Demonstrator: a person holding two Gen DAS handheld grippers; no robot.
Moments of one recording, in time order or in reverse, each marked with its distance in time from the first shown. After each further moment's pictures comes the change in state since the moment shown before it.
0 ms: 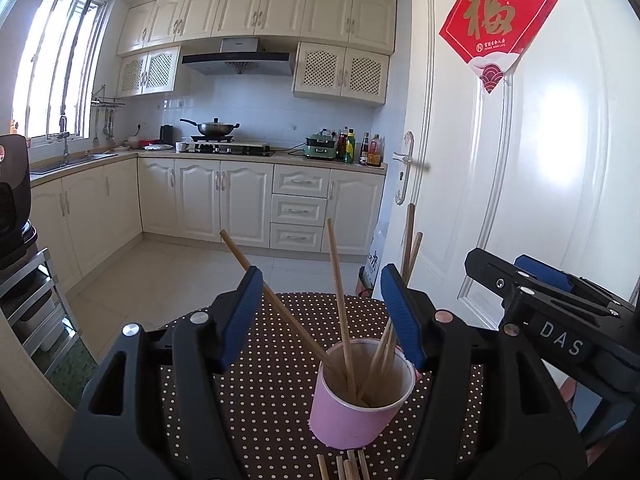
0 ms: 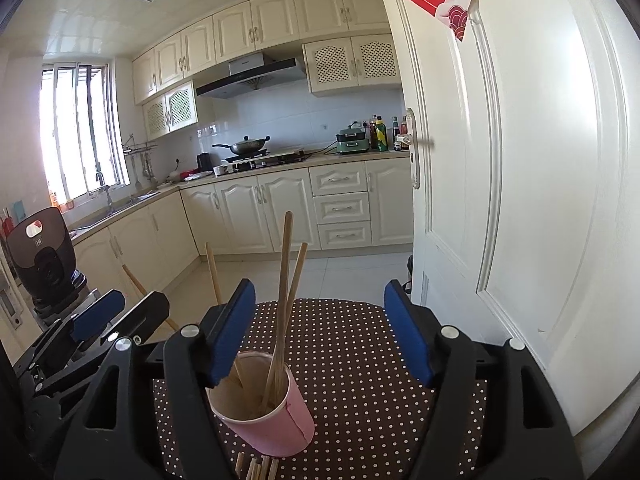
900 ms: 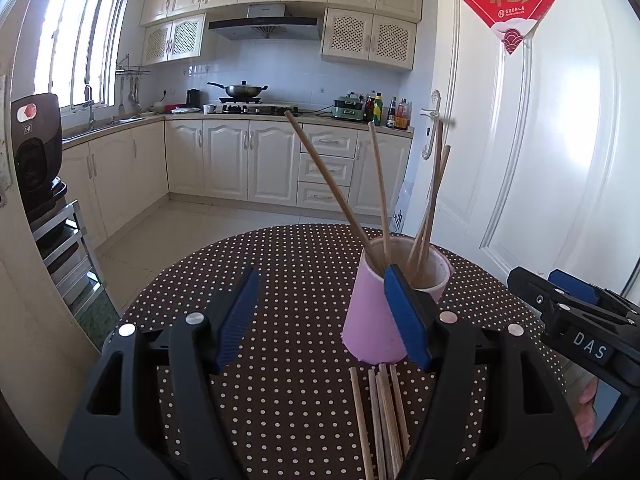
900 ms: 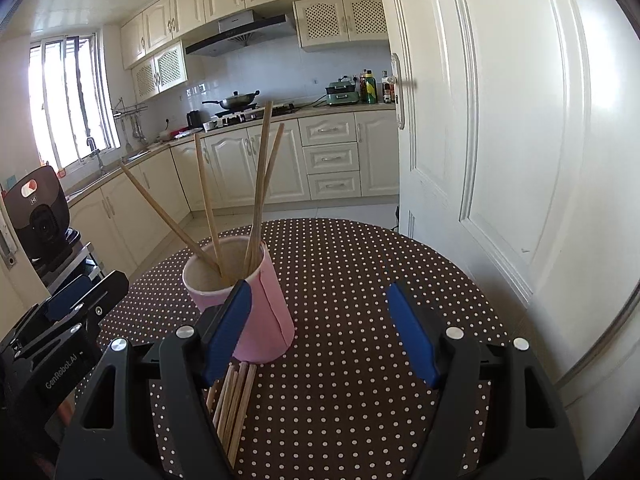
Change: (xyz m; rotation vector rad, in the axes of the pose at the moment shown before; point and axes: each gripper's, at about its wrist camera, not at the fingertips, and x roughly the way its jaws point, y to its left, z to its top) left arm -0.032 0.020 -0.065 -0.030 0.135 0.096; right arm -0.022 -0.007 -0.068 0.006 0.171 -0.038
